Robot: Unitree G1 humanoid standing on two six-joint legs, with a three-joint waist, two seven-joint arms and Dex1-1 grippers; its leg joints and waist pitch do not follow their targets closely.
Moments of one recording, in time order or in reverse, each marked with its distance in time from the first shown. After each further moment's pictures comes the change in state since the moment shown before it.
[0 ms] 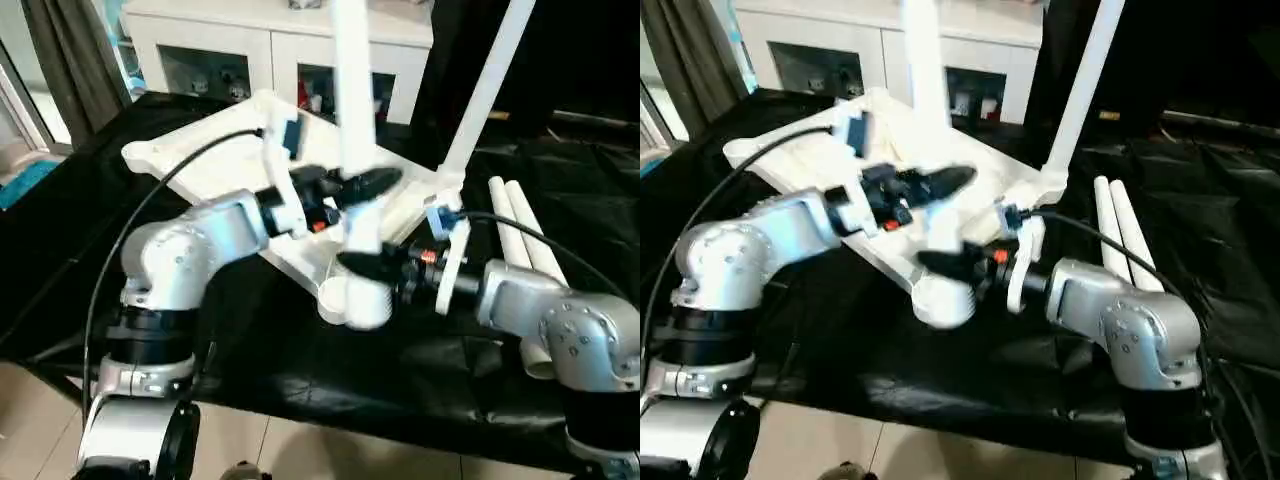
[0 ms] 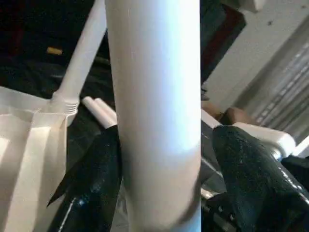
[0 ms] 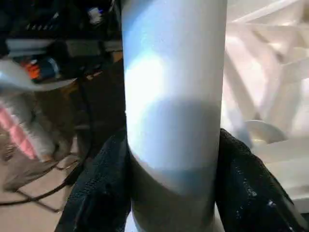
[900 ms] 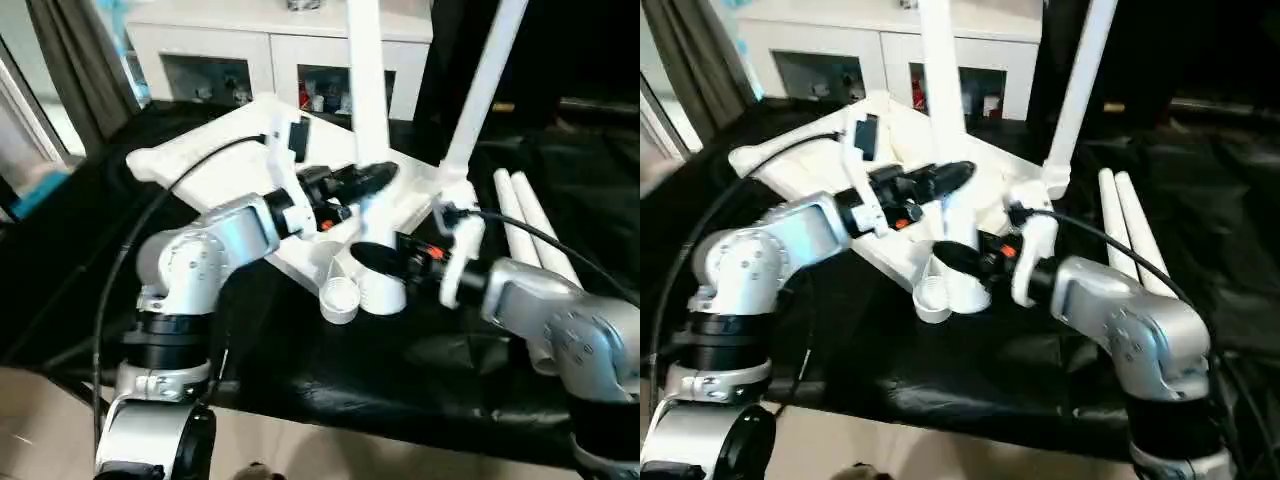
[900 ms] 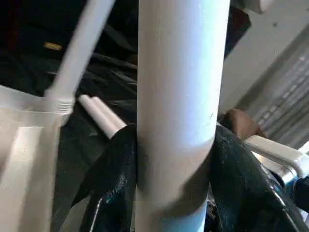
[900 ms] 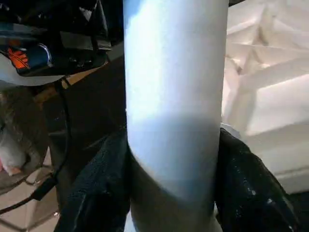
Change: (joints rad) left arm -0.017 -0.078 0.016 0.072 0.009 -0.049 -0.017; right arm 0.064 -0.037 -0.018 -0.109 -0.044 -0.027 -0.049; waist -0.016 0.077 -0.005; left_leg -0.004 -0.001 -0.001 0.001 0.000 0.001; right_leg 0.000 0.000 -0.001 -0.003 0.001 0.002
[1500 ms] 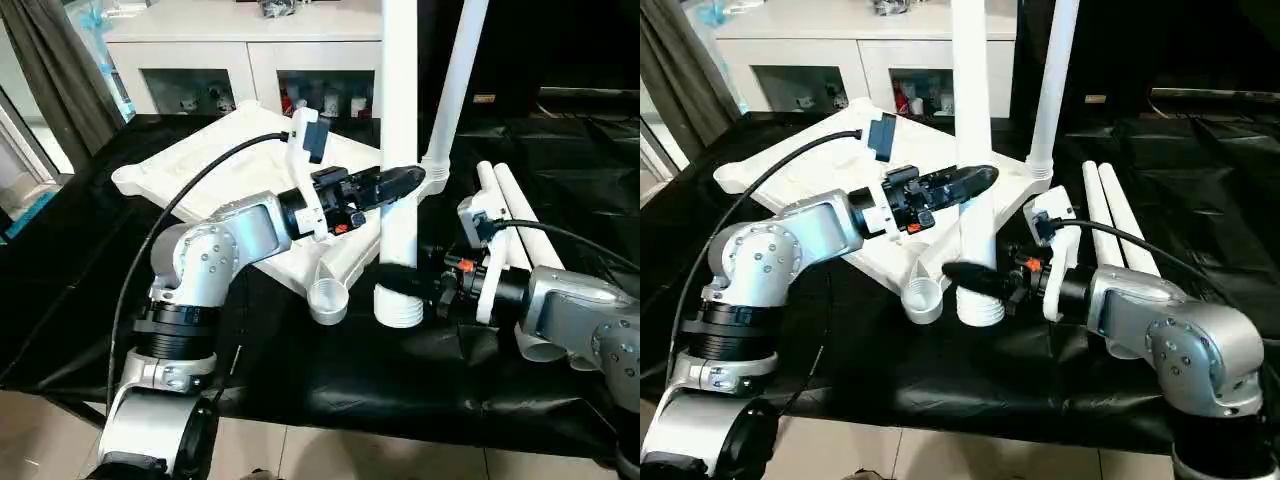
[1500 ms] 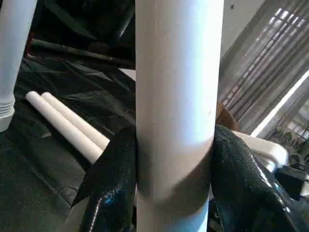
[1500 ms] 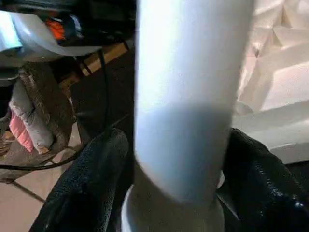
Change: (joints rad) left arm -0.021 0.037 -0.025 0.012 -0.030 0.010 -0.116; right arm -0.008 -0.124 -0.028 -0.012 0.110 0.111 0.128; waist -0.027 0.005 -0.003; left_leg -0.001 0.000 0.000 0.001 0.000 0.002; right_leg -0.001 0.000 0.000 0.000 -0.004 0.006
